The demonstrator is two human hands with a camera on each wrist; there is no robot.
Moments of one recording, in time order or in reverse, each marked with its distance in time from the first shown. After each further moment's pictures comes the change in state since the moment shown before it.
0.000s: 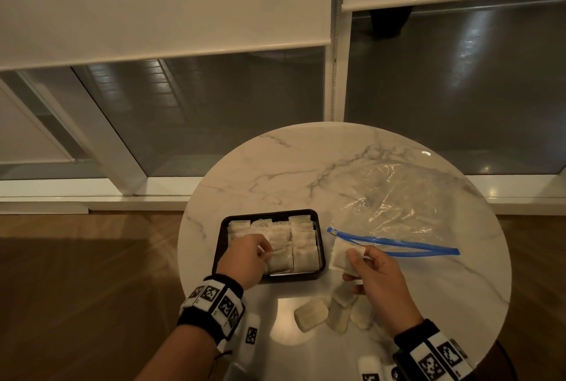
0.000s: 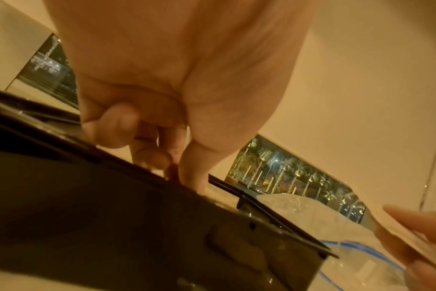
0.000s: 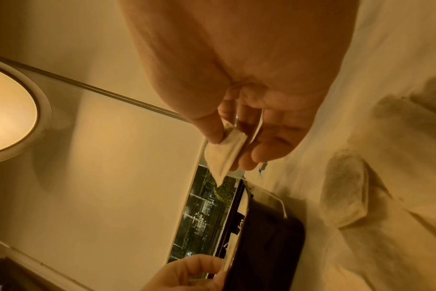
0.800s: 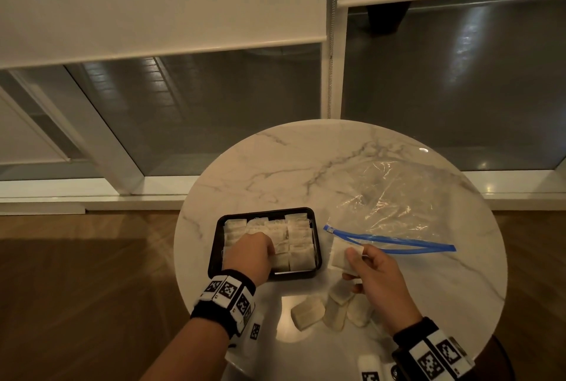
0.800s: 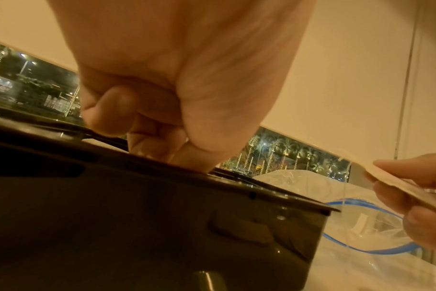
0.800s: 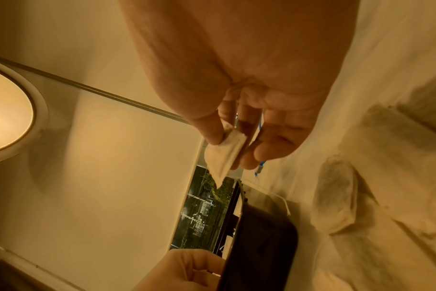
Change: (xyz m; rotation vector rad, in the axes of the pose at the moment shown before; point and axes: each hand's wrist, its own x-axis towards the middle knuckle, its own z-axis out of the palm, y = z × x) left_hand 0.004 0.019 0.012 0.350 0.057 0.073; right_hand 0.000 0.000 -0.006 -0.016 -0.010 0.000
